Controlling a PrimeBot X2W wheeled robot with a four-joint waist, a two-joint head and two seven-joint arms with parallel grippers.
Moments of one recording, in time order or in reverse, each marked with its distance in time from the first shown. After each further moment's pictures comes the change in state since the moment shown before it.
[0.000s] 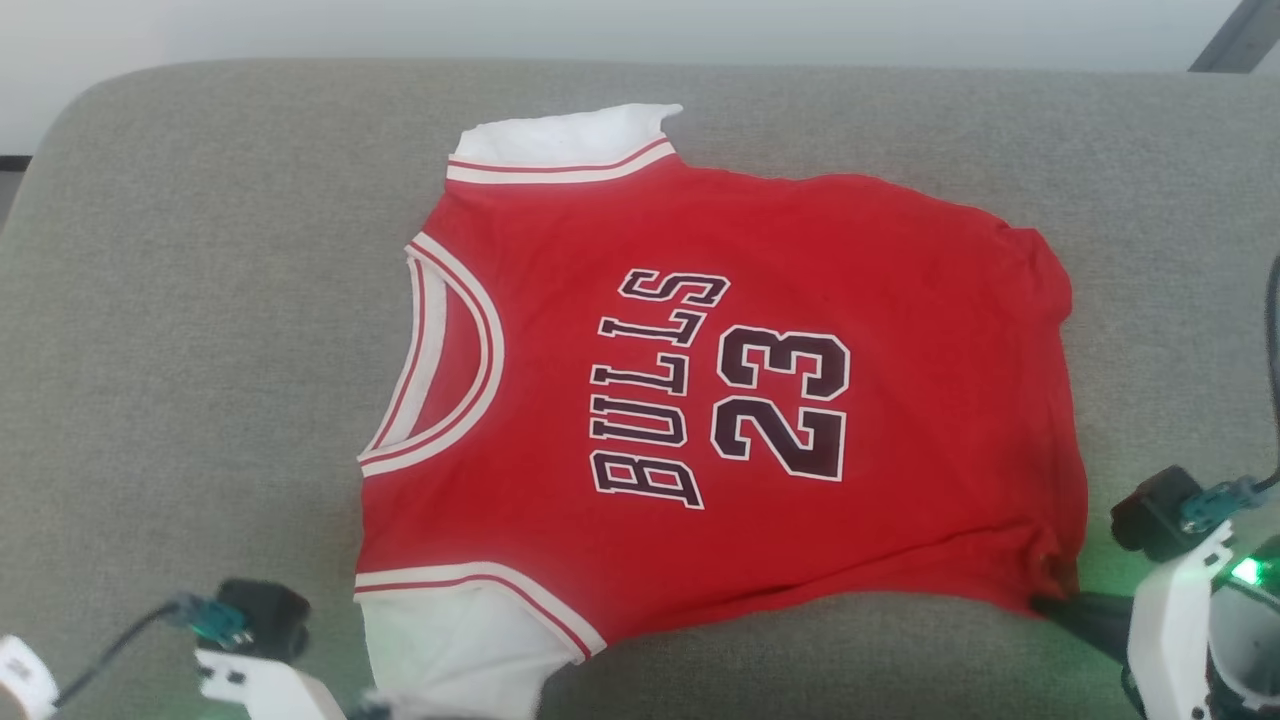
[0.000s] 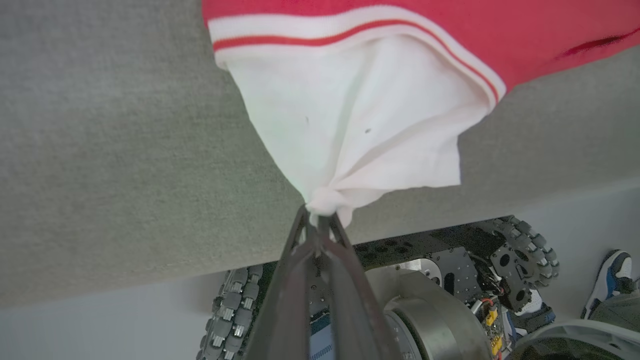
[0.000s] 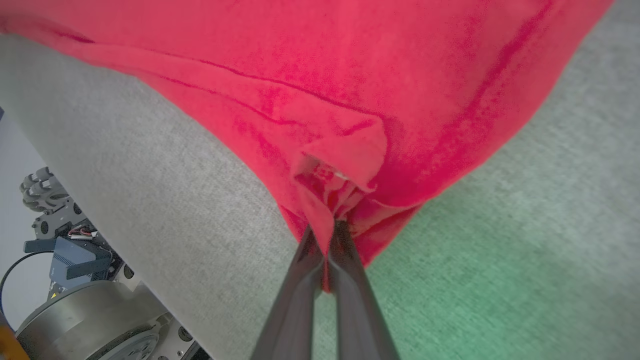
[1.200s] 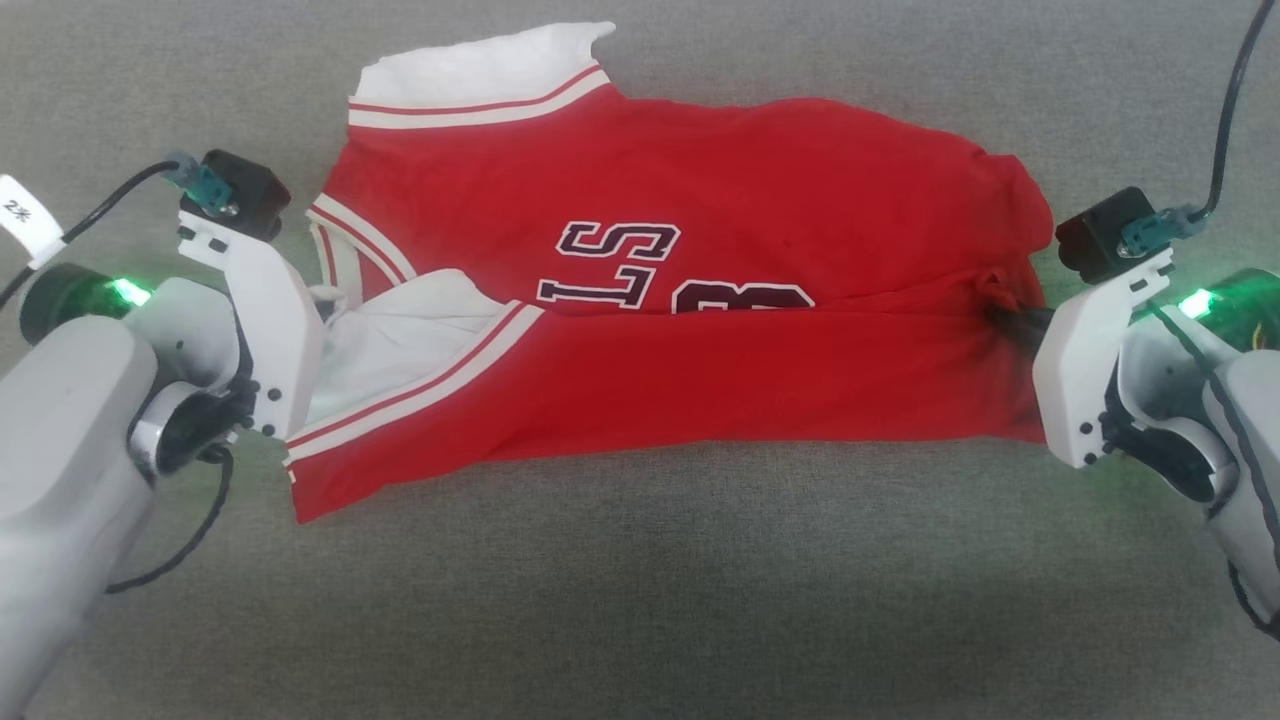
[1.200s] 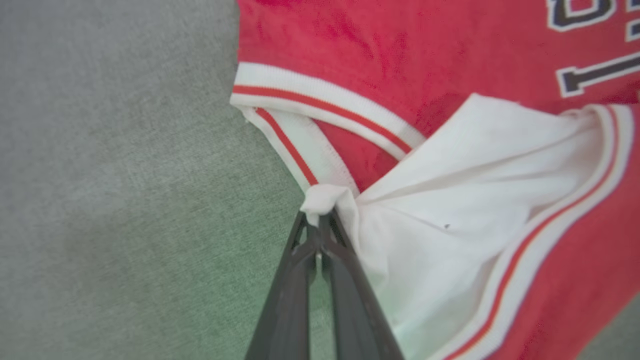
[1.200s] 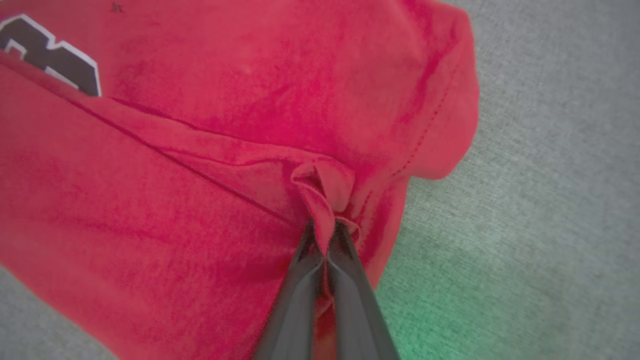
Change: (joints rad) left arm -0.804 -0.278 -0.064 0.841 0.267 -0.541 0.106; right arm -0.324 0.387 -0.276 0.349 -0.343 0.000 0.121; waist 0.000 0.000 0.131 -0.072
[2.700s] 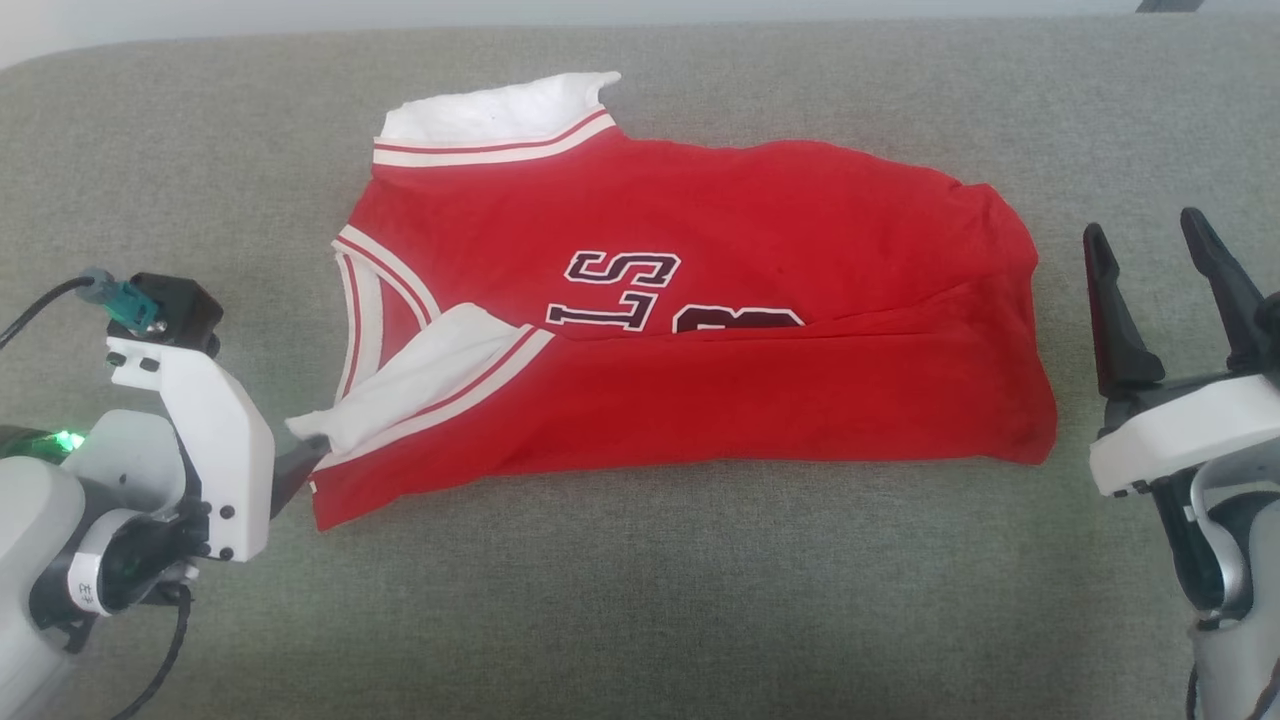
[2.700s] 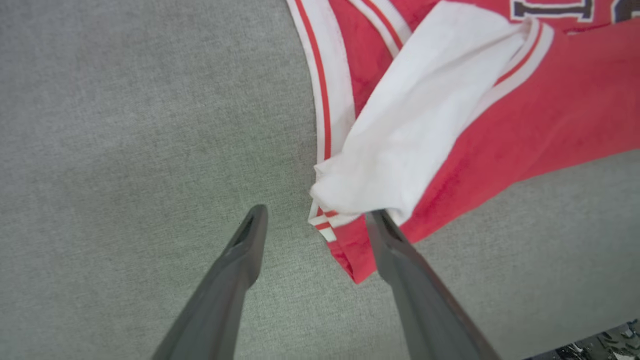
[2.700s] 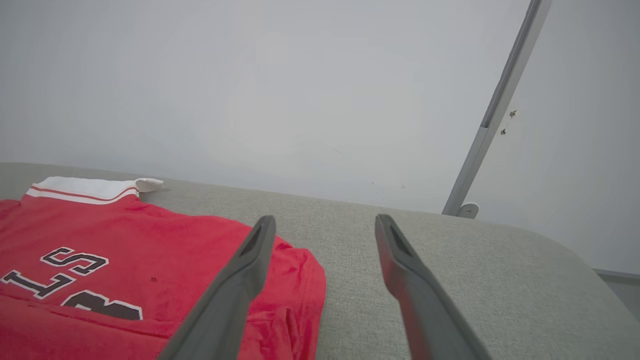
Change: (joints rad) left arm 0.292 0.206 0.107 -0.421 -0.204 0.291 0.130; right arm 0.403 0.367 -0.685 -0.389 -0.515 0.000 -0.454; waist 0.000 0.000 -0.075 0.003
